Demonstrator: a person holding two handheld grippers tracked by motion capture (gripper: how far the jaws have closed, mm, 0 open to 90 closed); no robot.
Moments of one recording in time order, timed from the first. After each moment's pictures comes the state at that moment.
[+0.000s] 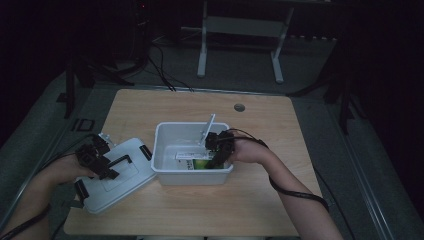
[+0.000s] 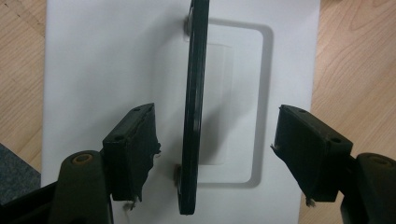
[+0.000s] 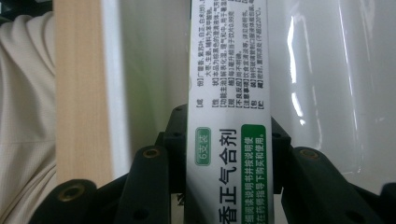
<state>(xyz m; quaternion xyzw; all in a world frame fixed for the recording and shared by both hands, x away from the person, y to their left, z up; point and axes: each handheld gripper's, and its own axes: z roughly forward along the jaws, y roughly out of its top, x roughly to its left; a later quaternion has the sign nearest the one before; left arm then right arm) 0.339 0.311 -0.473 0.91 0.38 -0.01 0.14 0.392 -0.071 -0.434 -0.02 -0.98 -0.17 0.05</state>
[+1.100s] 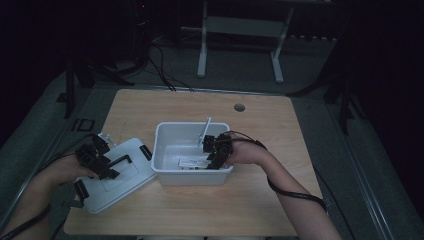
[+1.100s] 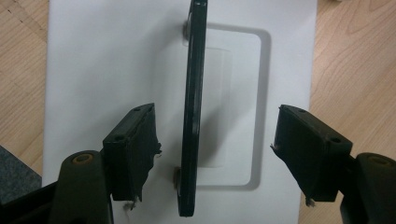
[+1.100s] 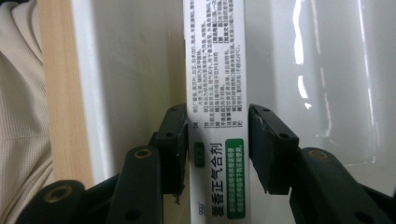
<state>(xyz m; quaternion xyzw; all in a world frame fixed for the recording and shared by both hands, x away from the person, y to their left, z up) 0.338 0.311 -0.472 0.91 0.38 0.00 0.15 0.392 -0.066 -0.445 -0.03 -0.99 -0.14 0.06</state>
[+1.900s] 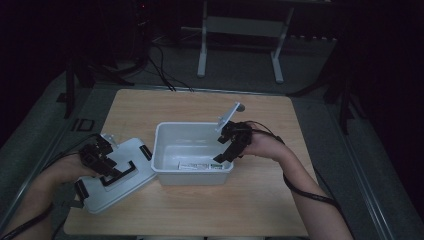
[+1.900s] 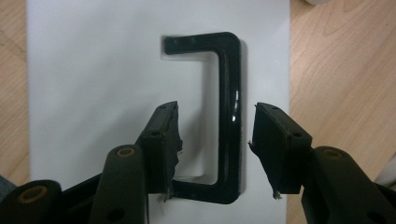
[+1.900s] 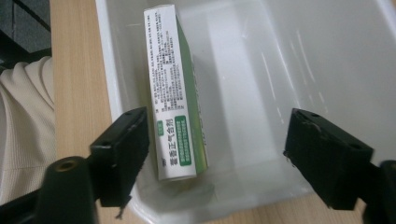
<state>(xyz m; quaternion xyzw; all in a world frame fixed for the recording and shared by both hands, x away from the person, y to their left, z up) 0.337 0.301 -0.469 0.92 0.35 -0.02 0.15 0.397 -0.116 -0.401 -0.08 -0.96 -0.25 0.01</state>
